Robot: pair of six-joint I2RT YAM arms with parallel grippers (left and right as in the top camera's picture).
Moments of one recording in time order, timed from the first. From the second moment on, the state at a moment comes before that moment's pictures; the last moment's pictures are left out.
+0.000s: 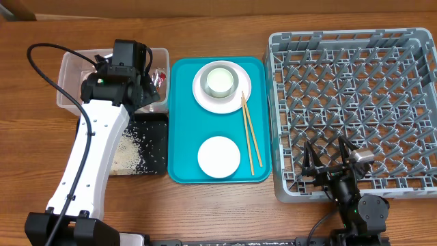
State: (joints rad) left arm -0.12 1.56 1.44 -1.06 -0.40 -0.55; right arm 0.06 0.01 0.02 -0.02 -0.19 0.25
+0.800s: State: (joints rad) left arm -0.12 1.56 1.44 -1.06 -0.40 -0.54; right arm 0.06 0.01 0.02 -0.01 -0.34 0.42
